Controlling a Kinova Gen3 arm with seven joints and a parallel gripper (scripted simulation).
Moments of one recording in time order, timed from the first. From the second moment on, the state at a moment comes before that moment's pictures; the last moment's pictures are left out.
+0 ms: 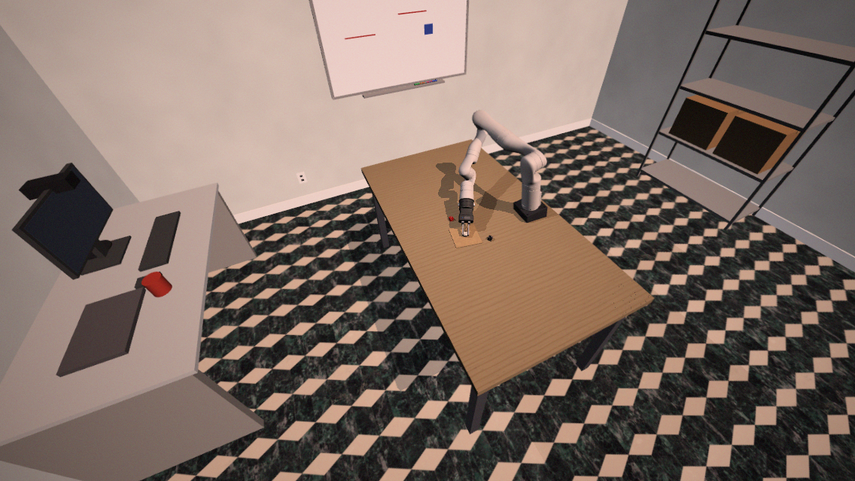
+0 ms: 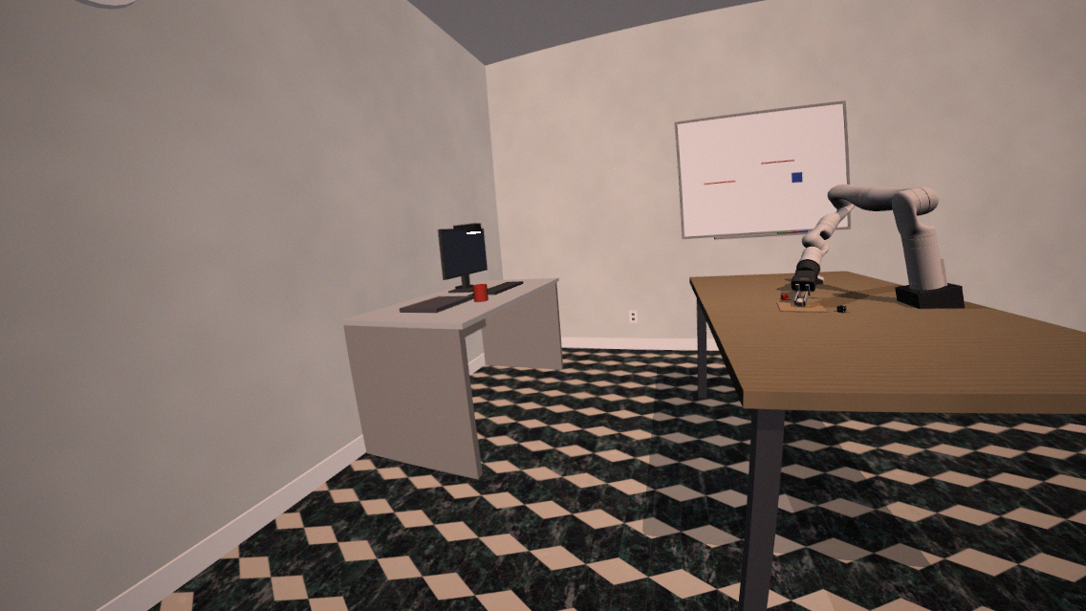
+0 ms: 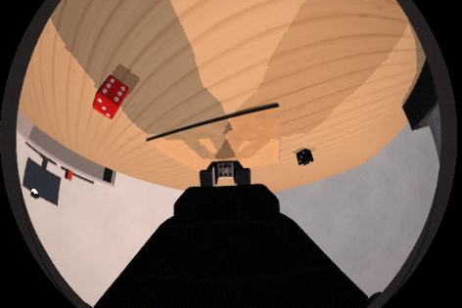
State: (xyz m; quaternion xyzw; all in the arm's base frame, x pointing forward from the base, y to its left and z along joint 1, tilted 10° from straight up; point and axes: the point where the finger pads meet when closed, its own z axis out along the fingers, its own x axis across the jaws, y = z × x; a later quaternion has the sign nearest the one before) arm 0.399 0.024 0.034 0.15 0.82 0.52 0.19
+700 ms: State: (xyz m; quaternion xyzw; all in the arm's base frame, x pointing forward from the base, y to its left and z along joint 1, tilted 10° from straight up) arm 0.399 0.024 0.034 0.15 0.82 0.52 0.19
